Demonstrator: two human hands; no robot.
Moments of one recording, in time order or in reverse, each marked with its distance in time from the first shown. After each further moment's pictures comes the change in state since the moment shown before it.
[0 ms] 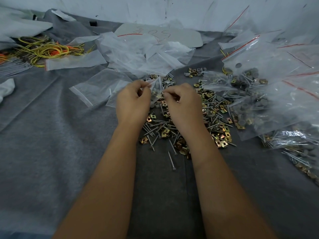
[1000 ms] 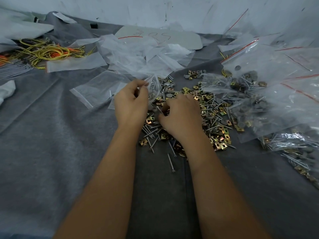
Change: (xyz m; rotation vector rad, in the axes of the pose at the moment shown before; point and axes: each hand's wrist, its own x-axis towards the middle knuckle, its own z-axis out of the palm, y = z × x) left_hand 0.001 0.001 0.002 -0.157 0.079 0.019; right_hand -0.005 0.004 0.003 -0.597 -0.224 -0.053
